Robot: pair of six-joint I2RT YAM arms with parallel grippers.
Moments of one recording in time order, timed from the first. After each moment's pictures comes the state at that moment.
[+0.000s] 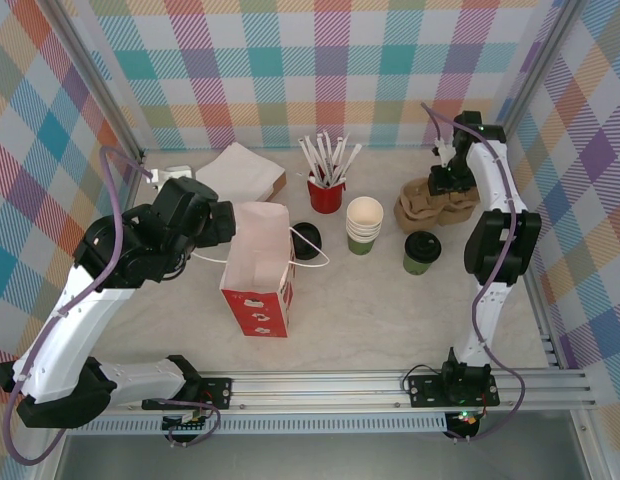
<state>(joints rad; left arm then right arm) -0.75 1.18 1.76 -1.44 -0.63 -0.65 -0.05 2.14 2.10 -1.28 -0.05 -0.20</state>
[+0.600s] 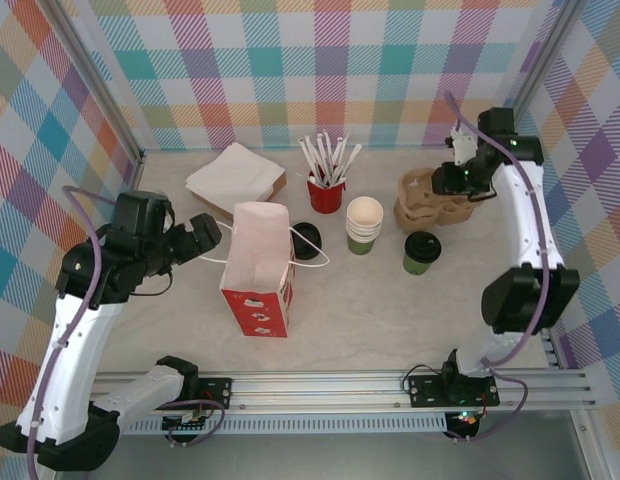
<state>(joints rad) -0.30 0.98 1.46 -1.30 -0.05 -0.69 -0.05 1.64 1.80 -1.24 -0.29 -0.11</state>
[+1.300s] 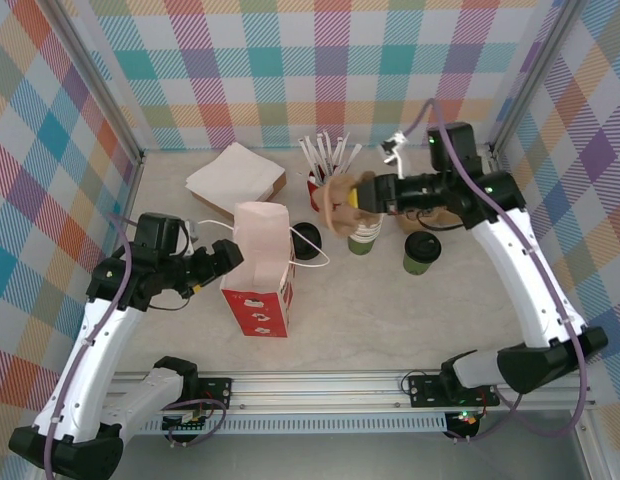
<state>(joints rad) -0.24 0.90 1.10 -1.13 0.31 -0.71 0.43 1.39 1.71 -0.97 -0.82 0.35</state>
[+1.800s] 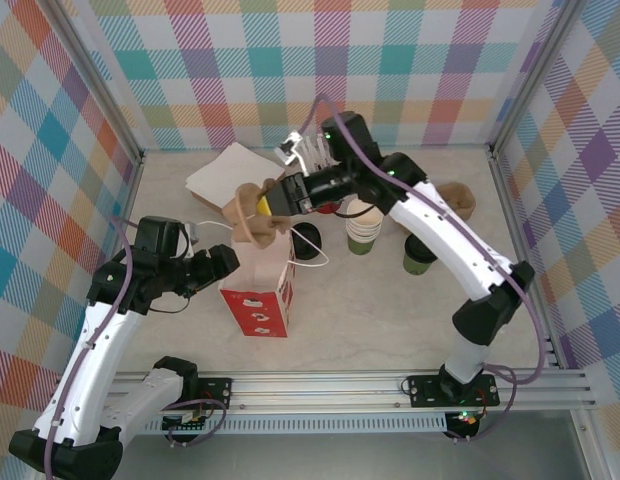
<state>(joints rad) -0.24 0.87 1.09 -1.13 0.29 -0.68 0.76 1.76 2.01 -0.81 -0.89 0.47</state>
